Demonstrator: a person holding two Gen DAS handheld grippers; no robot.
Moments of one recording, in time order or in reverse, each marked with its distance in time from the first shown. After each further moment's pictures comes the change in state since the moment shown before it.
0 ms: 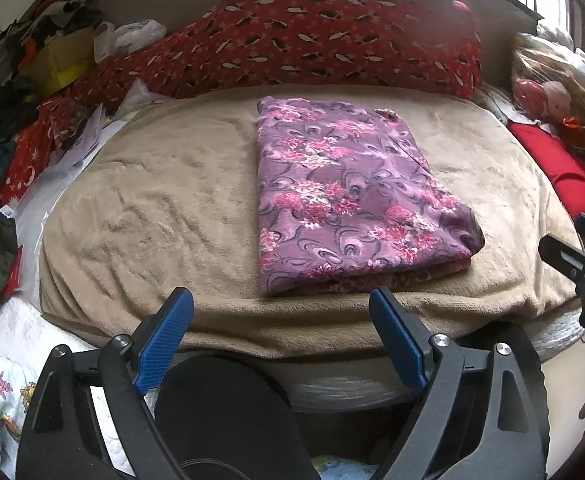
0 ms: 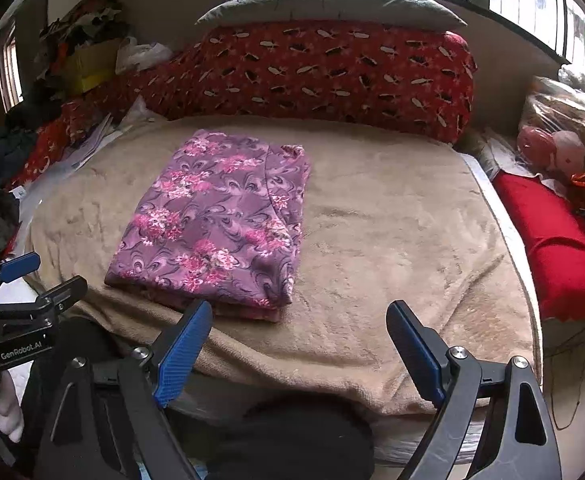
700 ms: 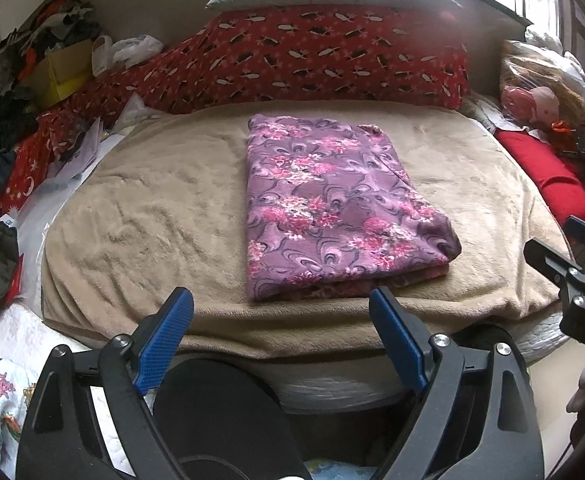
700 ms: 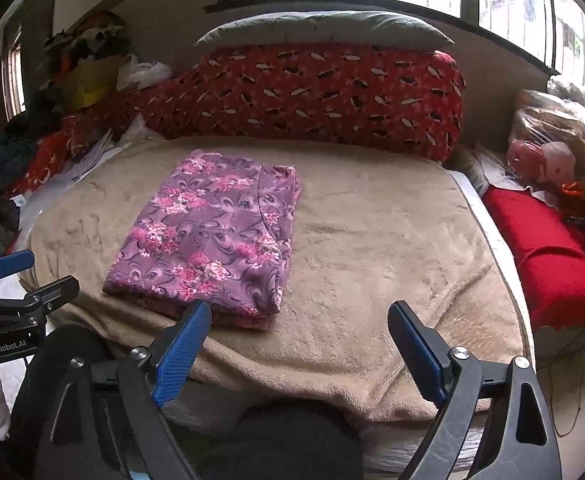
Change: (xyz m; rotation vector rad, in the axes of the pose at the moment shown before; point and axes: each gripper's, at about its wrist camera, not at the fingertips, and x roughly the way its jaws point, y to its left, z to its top) left arm -0.026 -0.011 -0.001 -0.003 -0.047 -0.018; right arm -0.016 -0.009 -0.009 -0.002 -0.087 -0.002
